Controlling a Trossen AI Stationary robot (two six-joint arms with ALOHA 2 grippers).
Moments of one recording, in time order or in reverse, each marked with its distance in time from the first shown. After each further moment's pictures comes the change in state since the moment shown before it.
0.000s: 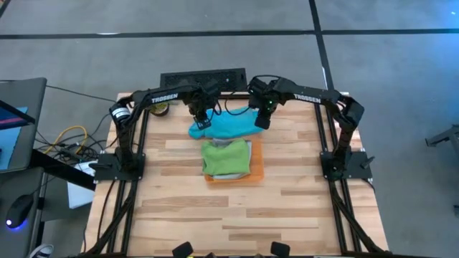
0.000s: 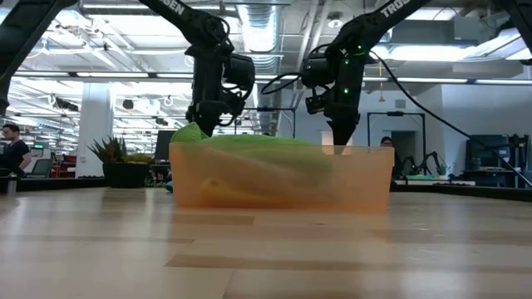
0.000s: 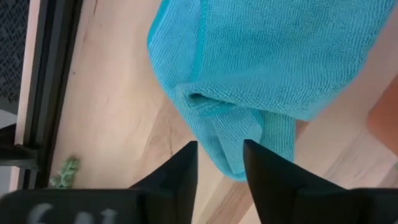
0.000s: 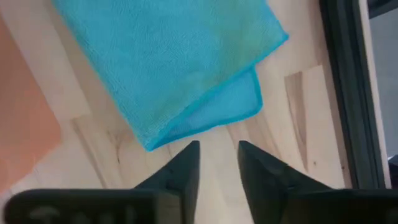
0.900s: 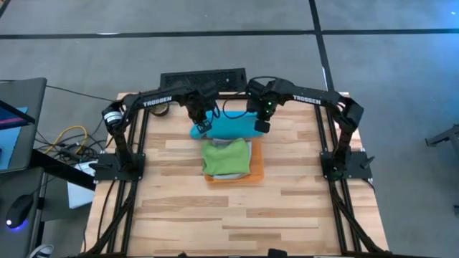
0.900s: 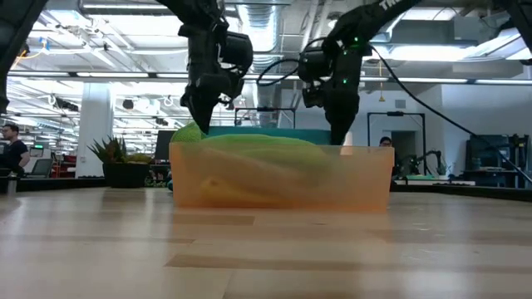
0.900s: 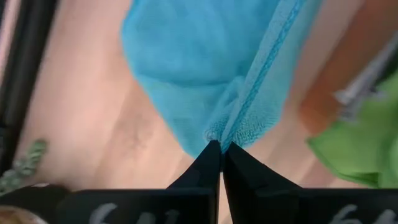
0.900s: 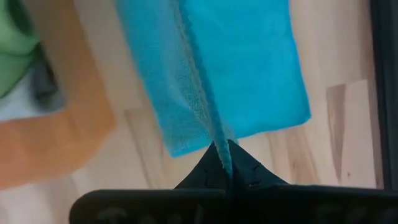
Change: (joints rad) left arm -0.055 -0.095 0.000 -0.070 0.077 -0.123; right arm 0.039 0.000 0.051 -0.092 -0.079 -0.019
